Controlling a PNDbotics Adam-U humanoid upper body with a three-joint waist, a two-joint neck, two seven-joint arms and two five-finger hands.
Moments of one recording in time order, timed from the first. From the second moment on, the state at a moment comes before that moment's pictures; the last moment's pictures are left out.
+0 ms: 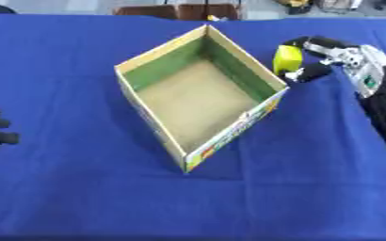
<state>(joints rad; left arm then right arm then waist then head) -0.24 0.23 -0.03 -1.73 0.20 -0.04 -0.07 -0.92 -0.64 0.03 -0.70 0.77 -0.33 0.37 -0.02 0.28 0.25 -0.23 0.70</state>
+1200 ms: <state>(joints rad) -0.24 0.23 -0.03 -1.73 0.20 -0.04 -0.07 -0.90 -0.63 0.05 -0.79 0.76 -0.32 0.13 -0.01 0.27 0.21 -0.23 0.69</state>
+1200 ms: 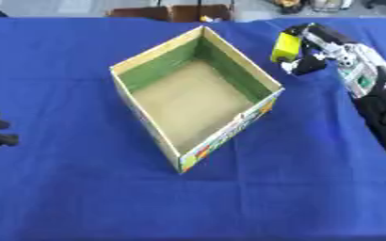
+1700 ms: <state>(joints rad) -0.24 0.23 -0.03 -1.73 0.20 -0.04 -0.07 -0.91 -0.64 0.09 -0.98 0.60 -0.31 0.13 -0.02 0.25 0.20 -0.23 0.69</state>
